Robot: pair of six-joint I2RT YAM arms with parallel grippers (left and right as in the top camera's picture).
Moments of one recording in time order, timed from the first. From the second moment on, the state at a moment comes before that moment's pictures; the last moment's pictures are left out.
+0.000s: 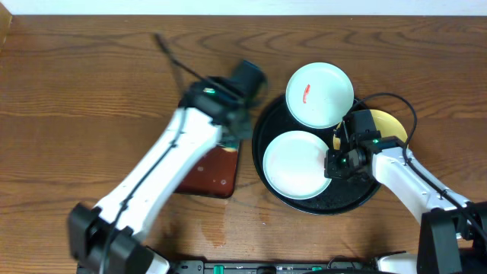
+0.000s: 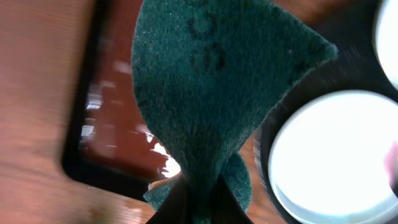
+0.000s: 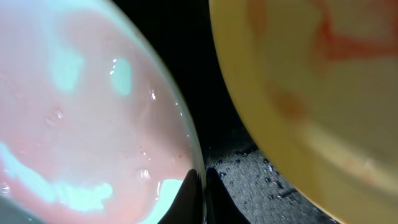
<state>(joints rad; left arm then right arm) -0.53 1.64 1.55 -1.28 -0.15 -0.71 0.20 1.54 0.79 -0.65 -0.16 0.32</state>
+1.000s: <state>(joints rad) -0.19 1.57 1.18 -1.08 0.13 -0.48 0.33 1.33 1.11 -0.77 0.07 0.21</state>
